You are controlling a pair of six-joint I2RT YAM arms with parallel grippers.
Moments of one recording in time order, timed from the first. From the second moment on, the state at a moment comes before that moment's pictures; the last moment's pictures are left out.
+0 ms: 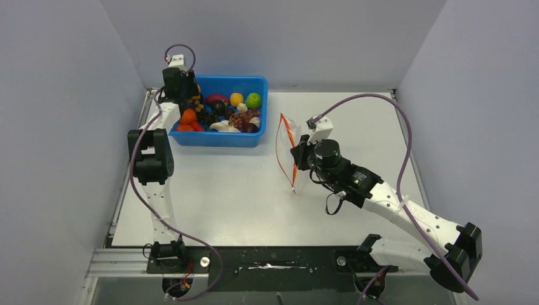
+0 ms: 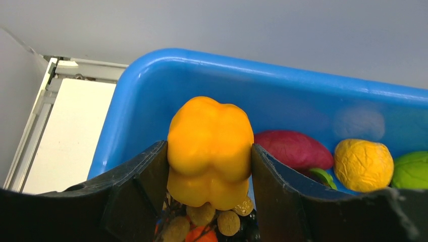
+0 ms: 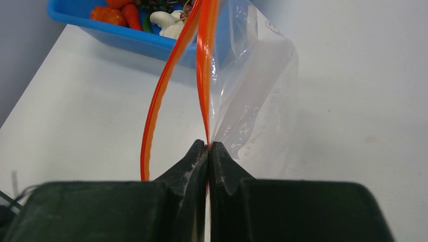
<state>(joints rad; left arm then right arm) 0.02 2.26 1.84 0.06 -0.04 -0.12 0.81 1.08 0.93 -0.22 0.31 0.38</state>
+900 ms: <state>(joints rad) -0.15 1.48 1.31 0.05 0.08 -0.40 0.80 1.07 0.90 -0.23 0.44 0.44</state>
